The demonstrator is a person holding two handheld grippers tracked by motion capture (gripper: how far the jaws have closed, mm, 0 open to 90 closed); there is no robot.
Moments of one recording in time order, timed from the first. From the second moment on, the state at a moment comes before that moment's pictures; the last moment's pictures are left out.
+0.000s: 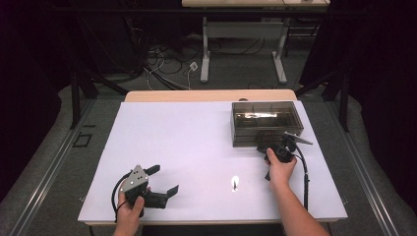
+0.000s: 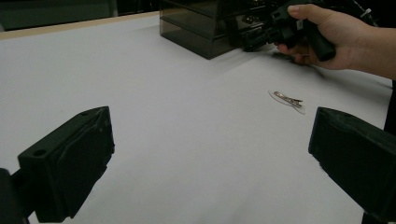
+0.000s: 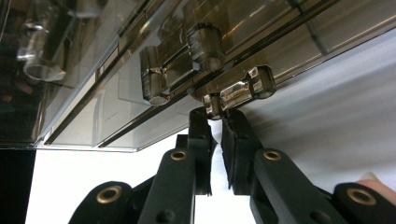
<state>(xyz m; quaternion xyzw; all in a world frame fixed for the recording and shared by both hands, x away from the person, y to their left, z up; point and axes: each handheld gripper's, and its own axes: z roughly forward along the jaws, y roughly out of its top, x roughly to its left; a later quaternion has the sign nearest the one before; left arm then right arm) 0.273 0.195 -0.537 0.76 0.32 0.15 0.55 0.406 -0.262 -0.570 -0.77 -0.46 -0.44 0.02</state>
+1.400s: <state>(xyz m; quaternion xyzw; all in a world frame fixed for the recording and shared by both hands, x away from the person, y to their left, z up) 0.274 0.194 -0.537 0.76 0.32 0.15 0.54 0.398 -0.268 -0.570 -0.77 -0.45 -0.45 0.03</state>
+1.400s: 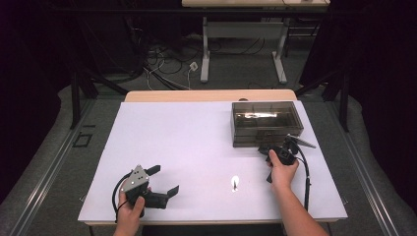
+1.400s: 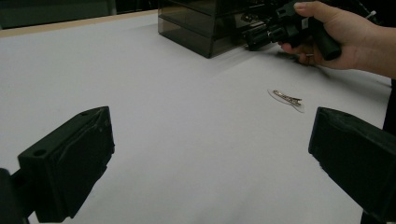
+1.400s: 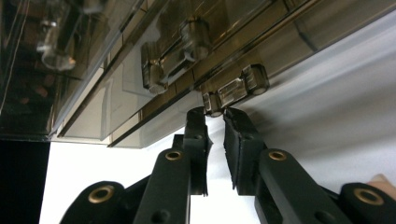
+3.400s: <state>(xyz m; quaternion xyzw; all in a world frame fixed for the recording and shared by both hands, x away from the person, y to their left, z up) 0.274 0.192 -0.538 0.77 0.32 0.14 0.54 0.412 -0.274 -0.571 -0.76 -0.47 -0.45 0.06</state>
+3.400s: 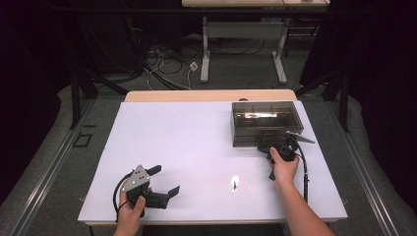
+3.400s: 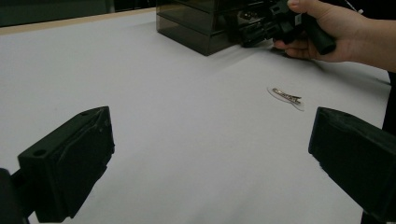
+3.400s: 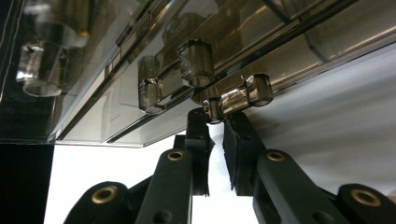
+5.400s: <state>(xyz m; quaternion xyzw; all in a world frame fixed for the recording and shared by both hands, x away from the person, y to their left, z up) 0.274 0.193 -0.539 0.77 0.31 0.15 0.54 0.394 -0.282 -0.561 -0.74 -0.51 -0.43 0.09</state>
